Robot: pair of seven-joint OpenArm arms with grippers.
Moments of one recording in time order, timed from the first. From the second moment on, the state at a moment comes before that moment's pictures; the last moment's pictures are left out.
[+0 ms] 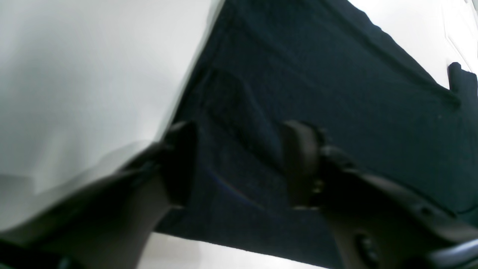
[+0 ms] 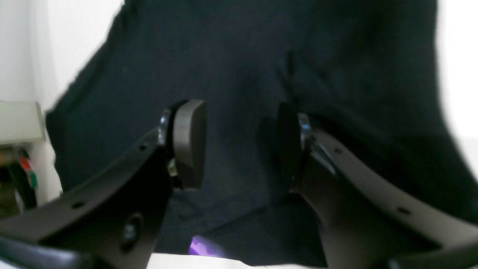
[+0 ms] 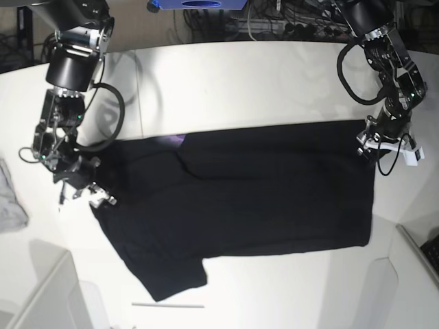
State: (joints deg) left arm 6.9 -11.2 -35.7 92.0 -37.3 -7.2 47.8; right arm 12.8 9.2 18.7 75.1 39.3 4.0 -52.8
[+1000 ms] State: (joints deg) left arm 13.5 -5.8 -46.3 89.3 -37.3 -13.0 47.1; right arm -17.6 -4.6 25.1 103.6 40.2 -8.6 -42.4
